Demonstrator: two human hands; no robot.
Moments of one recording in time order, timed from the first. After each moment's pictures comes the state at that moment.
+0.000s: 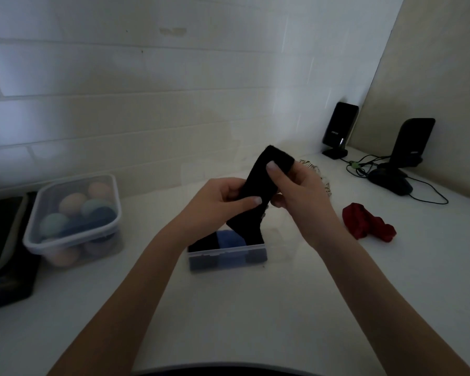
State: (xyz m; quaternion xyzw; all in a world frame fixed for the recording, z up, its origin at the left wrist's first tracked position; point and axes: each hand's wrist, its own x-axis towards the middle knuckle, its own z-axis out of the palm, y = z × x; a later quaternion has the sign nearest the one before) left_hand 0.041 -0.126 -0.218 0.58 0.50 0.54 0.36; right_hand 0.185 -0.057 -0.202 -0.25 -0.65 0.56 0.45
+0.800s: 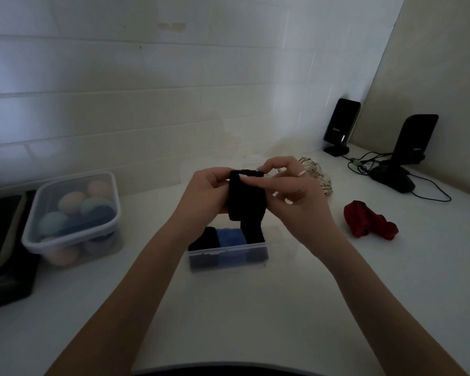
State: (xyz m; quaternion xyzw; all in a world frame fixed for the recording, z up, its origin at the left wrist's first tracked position) left_hand 0.042 -0.125 -0.214 0.50 0.50 0.63 0.33; right_hand 0.191 -0.062 -0.212 -0.13 -0.82 0.32 0.46
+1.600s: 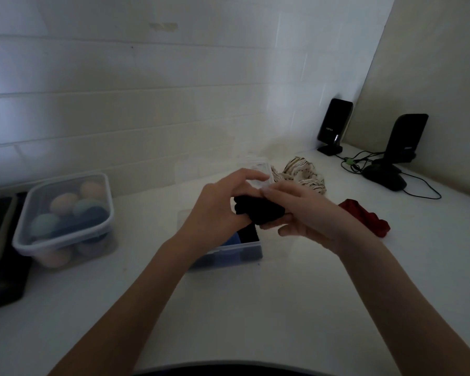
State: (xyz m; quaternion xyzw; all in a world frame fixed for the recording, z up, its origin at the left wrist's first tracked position) left_hand 0.057 -0.126 -0.227 0.69 0.50 0.51 0.09; right_hand 0.217 -0.050 -0.203 -0.34 -0.68 0.62 0.18
